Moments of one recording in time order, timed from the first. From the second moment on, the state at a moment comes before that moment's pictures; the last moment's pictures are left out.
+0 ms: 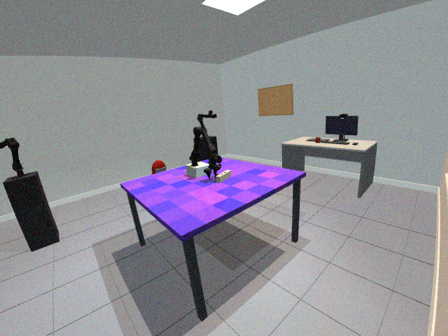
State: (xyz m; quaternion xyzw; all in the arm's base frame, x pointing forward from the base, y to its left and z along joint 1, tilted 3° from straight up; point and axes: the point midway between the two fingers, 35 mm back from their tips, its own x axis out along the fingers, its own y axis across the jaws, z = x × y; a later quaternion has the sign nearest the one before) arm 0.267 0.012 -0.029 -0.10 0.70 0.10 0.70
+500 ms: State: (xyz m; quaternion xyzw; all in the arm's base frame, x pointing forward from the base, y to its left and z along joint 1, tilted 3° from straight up) arm 0.265 0.012 -0.008 -0.08 0.64 0.11 0.76
